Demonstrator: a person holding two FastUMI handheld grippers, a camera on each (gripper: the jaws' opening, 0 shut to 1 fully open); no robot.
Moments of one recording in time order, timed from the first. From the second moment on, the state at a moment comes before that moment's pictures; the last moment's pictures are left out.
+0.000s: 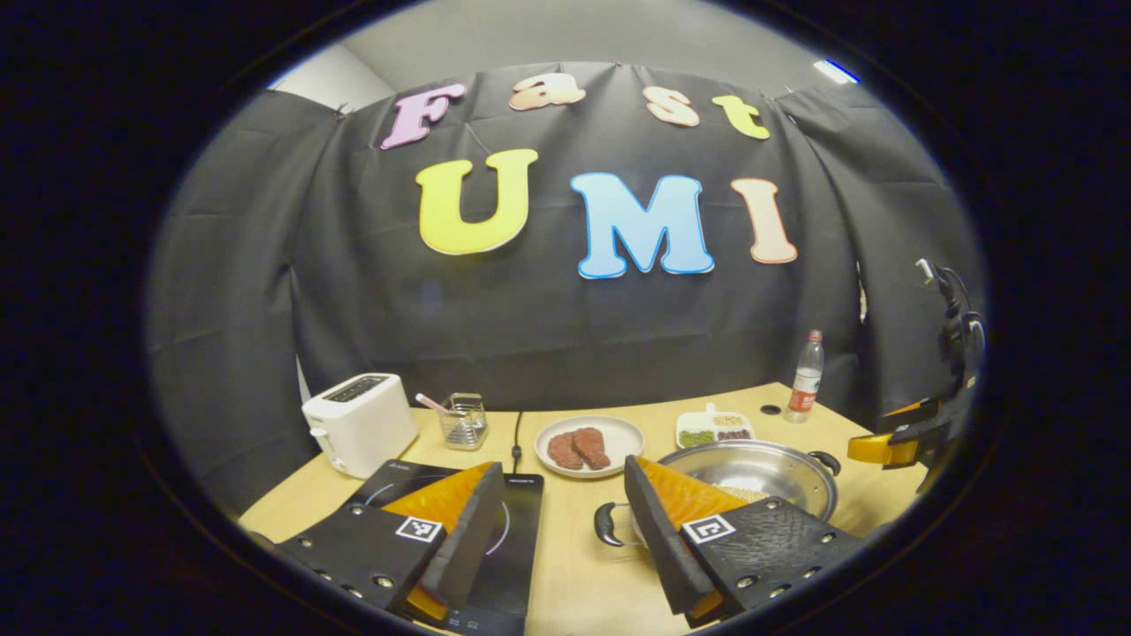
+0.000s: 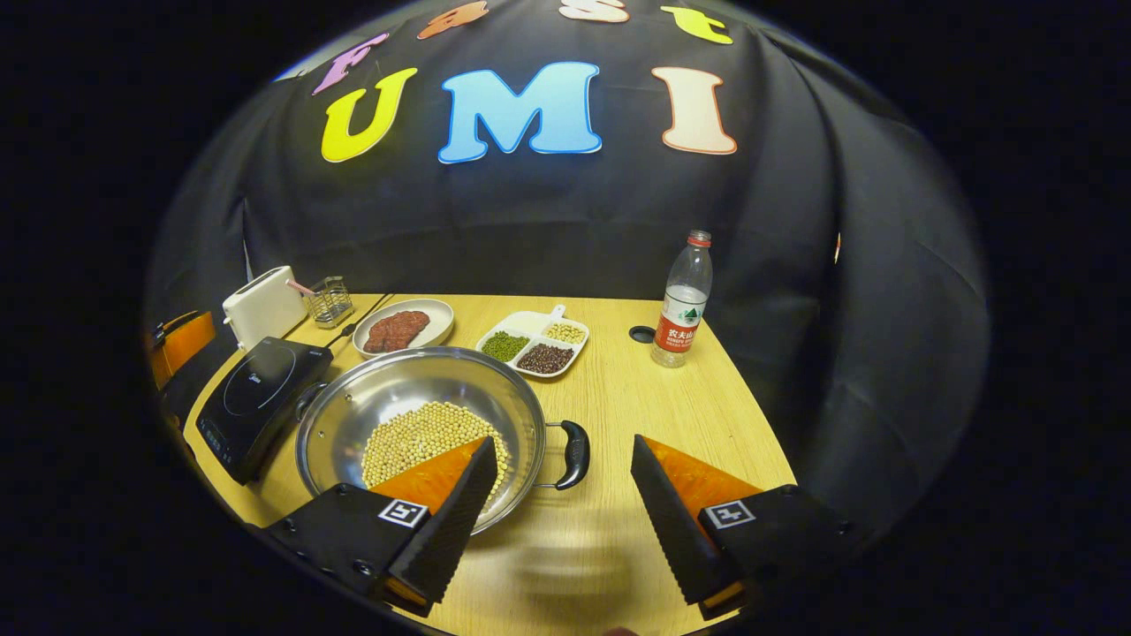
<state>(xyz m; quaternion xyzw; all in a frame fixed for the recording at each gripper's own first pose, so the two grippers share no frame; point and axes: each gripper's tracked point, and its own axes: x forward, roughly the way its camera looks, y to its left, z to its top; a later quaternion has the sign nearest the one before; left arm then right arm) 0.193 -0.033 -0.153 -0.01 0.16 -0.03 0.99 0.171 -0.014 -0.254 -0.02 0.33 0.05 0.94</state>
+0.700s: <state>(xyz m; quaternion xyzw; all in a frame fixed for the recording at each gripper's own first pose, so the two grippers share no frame) 0.245 -0.071 -0.267 -0.05 0.28 -0.08 0.96 0.201 -0.010 -0.294 -0.01 0.36 0.05 0.93</state>
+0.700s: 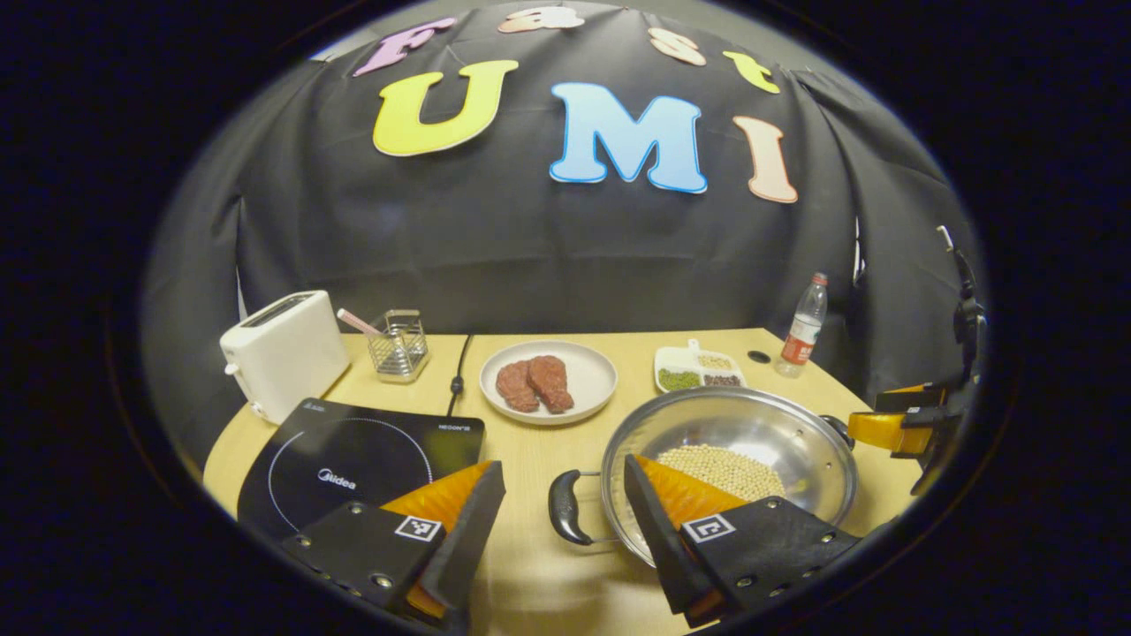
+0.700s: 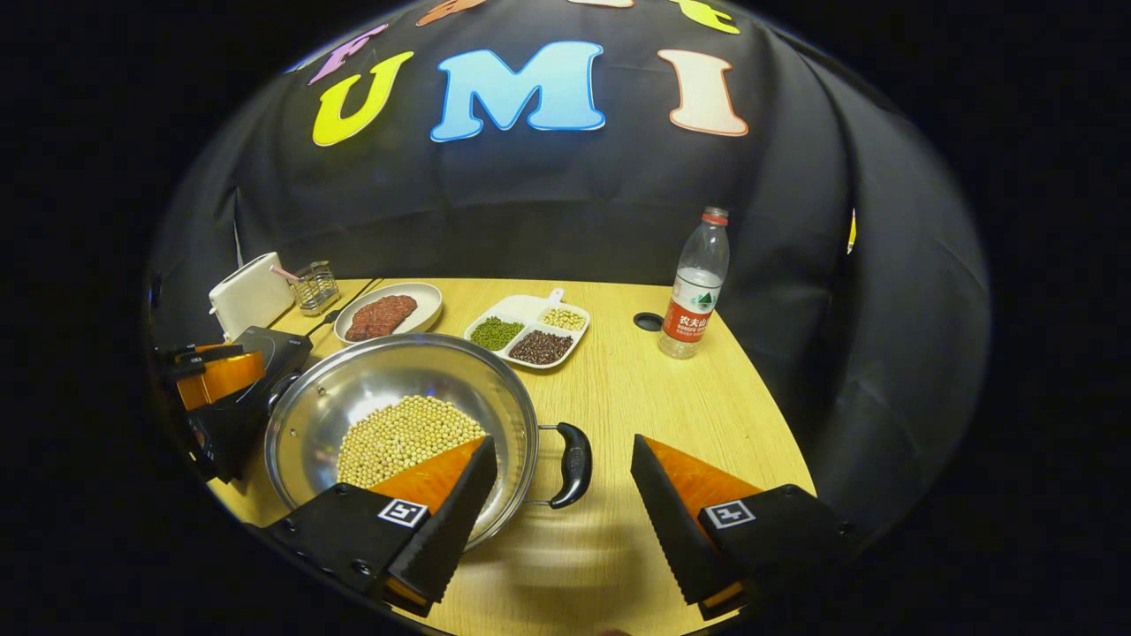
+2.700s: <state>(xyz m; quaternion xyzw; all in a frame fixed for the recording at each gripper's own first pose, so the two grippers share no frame) 0.265 -0.095 -0.334 -0.03 0.37 -0.05 0.93 0.221 0.007 -0.345 0.03 0.42 0.06 0.90</state>
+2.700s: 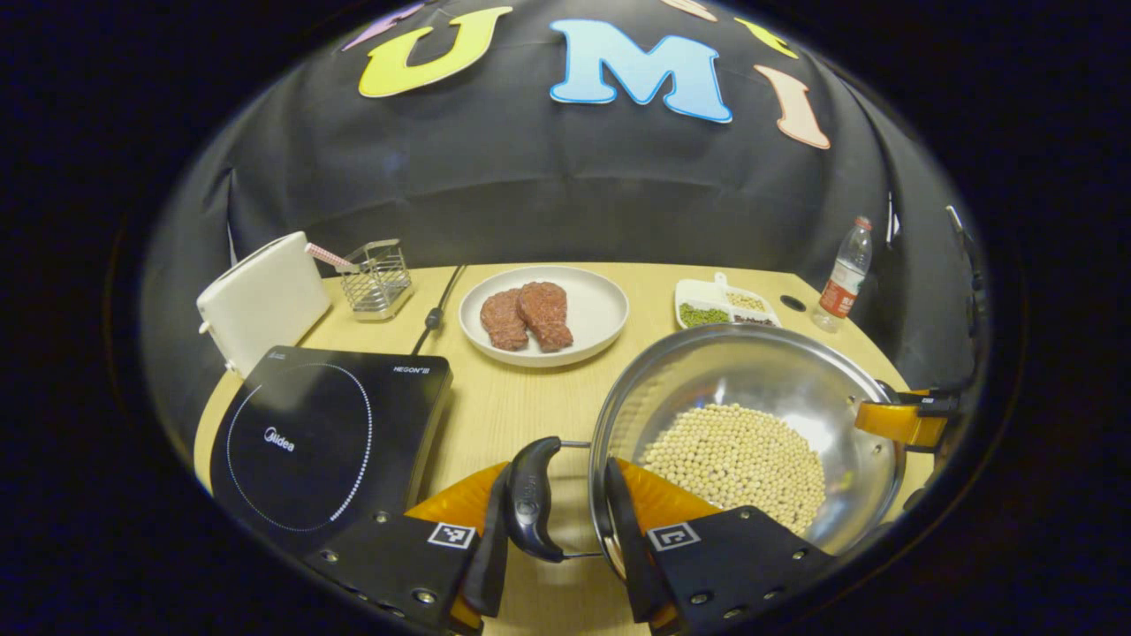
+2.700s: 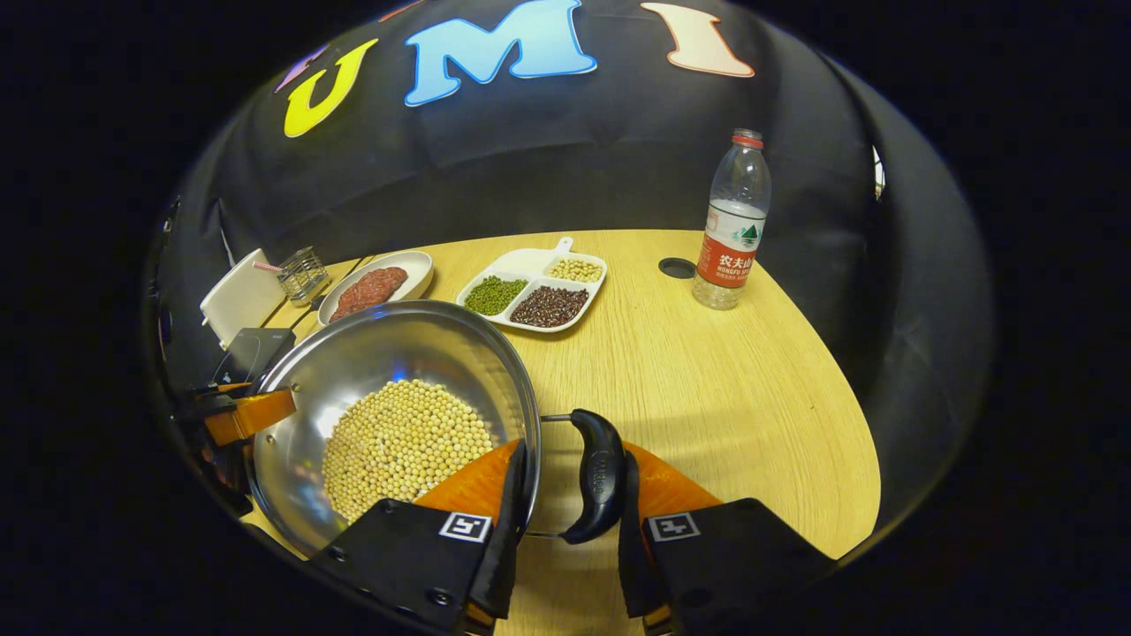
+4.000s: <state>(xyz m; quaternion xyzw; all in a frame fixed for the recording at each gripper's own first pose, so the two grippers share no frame) 0.253 0.057 -0.259 -0.03 0.34 -0.07 0.94 0.186 0.139 -0.263 0.04 0.39 0.05 0.92</state>
